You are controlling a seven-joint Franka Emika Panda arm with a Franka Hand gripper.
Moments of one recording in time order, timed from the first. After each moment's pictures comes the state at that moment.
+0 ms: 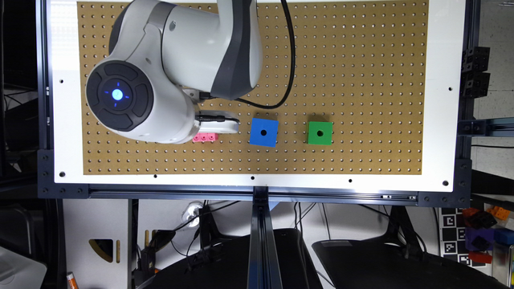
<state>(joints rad) -0.24 0.45 0.03 -1.98 -0.01 2.49 0.57</state>
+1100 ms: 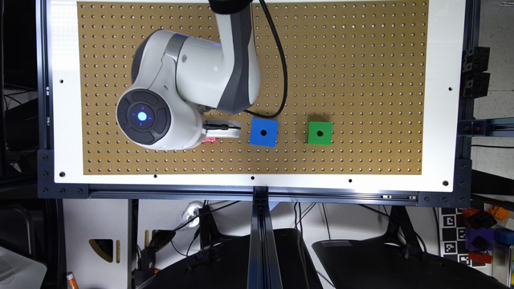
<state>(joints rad) -0.24 0.61 0.04 -1.92 -0.01 2.56 0.57</state>
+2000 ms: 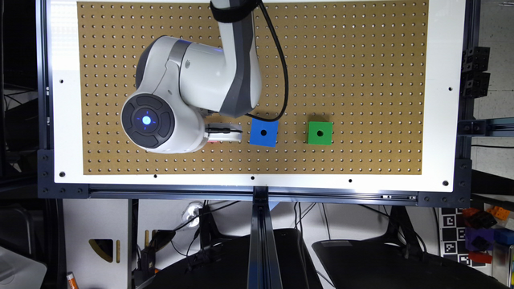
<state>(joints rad) -0.24 0.62 0.04 -1.89 -0.01 2.56 0.57</state>
